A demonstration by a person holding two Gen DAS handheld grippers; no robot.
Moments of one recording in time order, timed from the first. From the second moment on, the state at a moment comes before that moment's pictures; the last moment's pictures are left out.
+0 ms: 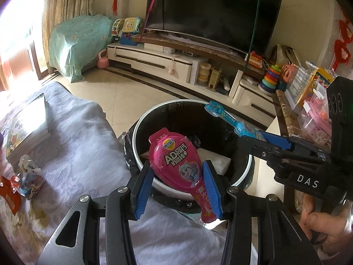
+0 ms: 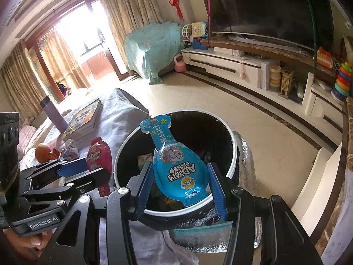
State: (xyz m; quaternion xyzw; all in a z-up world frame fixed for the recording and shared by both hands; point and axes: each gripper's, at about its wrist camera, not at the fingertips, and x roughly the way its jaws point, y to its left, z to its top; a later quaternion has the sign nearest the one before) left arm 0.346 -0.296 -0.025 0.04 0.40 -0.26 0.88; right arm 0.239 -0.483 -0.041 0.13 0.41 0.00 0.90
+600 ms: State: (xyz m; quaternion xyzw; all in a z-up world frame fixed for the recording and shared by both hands) left arm 0.383 -0.309 -0.033 0.03 0.41 -0.26 0.88; right arm 0.262 -0.500 -0.052 0.14 0.43 0.00 0.89
